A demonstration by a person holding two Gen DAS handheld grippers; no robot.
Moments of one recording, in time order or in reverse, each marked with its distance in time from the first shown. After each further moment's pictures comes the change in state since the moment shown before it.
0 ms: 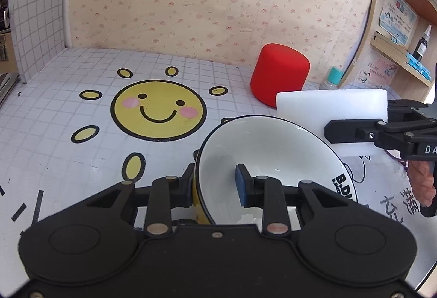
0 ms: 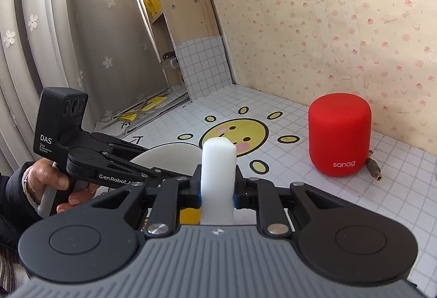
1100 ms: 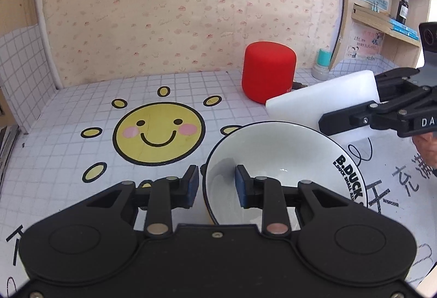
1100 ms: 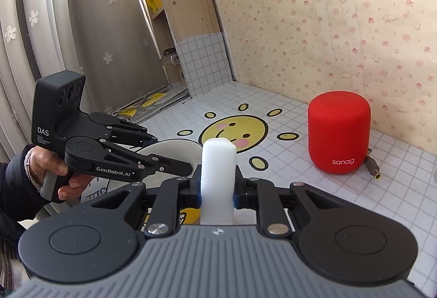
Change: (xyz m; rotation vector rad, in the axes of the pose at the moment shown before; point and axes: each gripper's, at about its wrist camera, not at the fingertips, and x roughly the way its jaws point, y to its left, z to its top) left arm -0.002 -0.009 0.008 0.236 0.001 0.000; right arm 0.005 -0.003 0.002 -0.014 0.021 0.002
